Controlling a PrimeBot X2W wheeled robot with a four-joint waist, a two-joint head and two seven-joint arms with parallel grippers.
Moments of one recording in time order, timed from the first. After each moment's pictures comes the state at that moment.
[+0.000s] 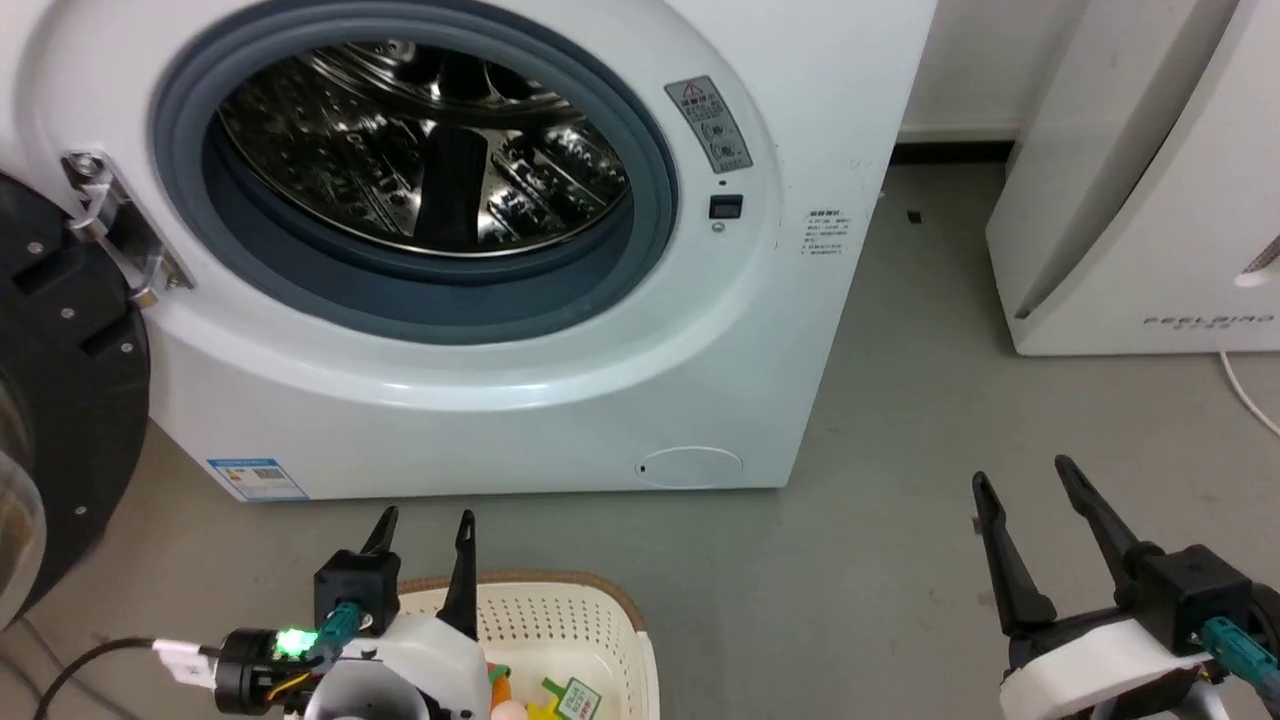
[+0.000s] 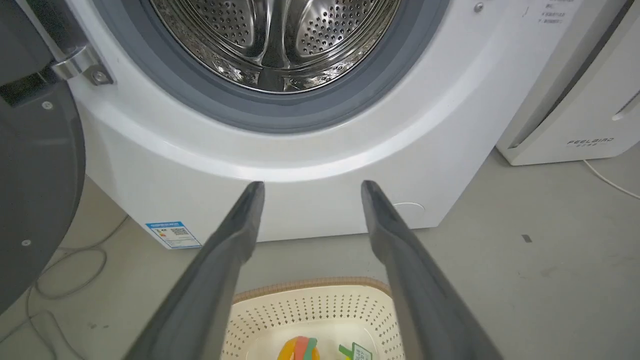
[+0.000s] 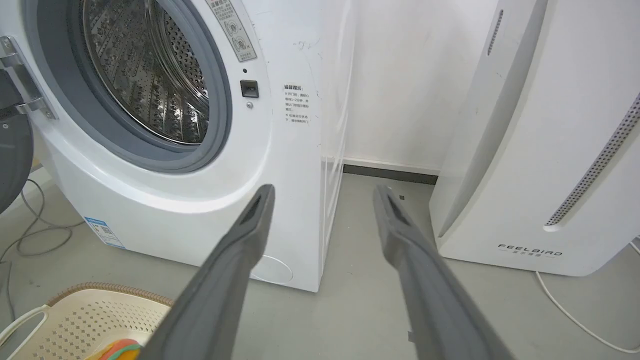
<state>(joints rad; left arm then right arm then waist) -0.08 0.05 -0.06 0.24 -0.04 0.01 -0.07 0.01 -0.05 -0.04 -0.05 0.03 0.13 -0.07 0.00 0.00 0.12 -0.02</state>
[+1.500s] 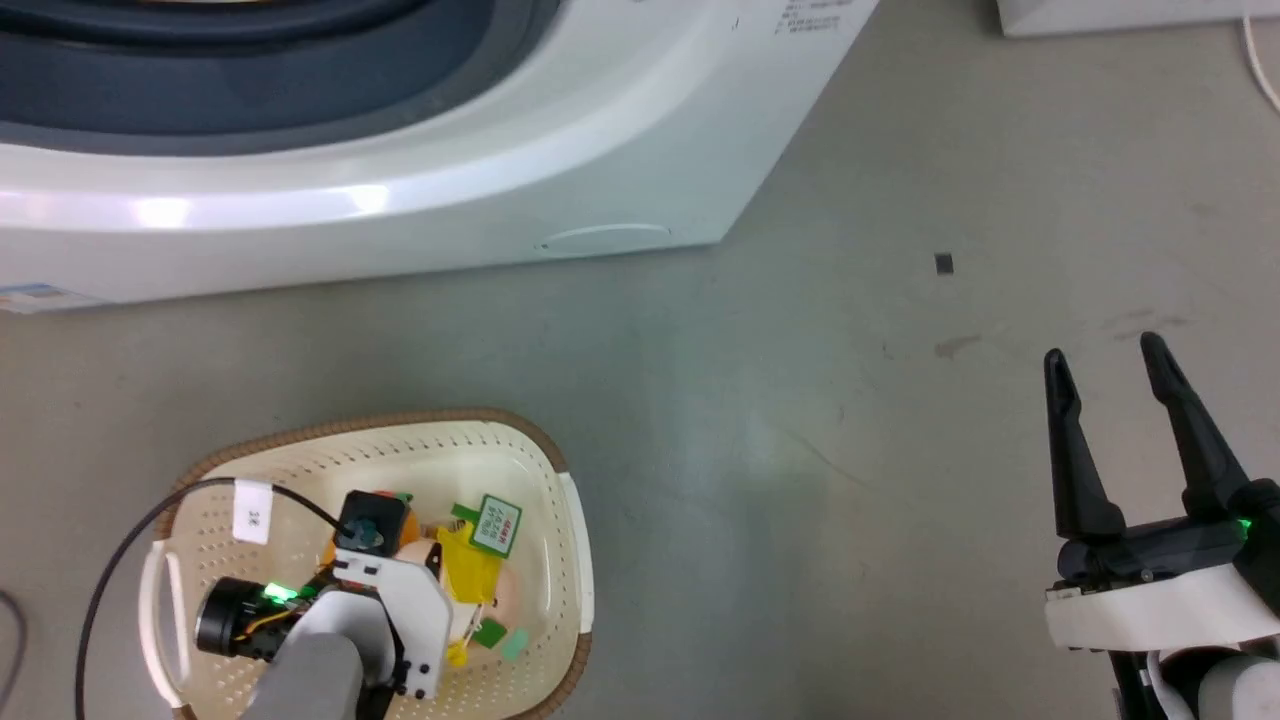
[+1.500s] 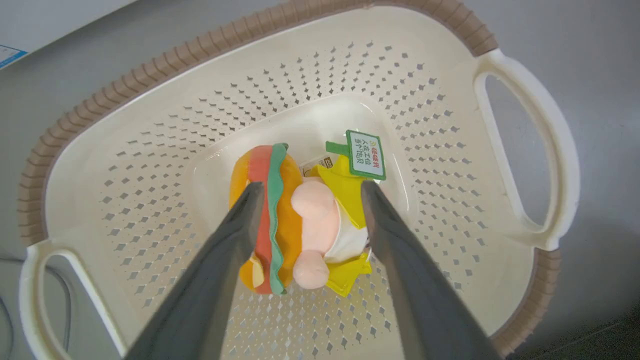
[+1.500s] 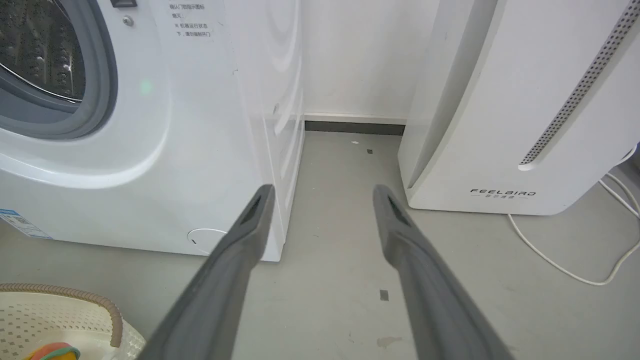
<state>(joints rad) -0.43 0.18 -0.21 0.85 -0.07 -0.02 0.04 -0.09 -0.05 -0.08 -0.17 0.07 0.13 -0.17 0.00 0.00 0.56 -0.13</state>
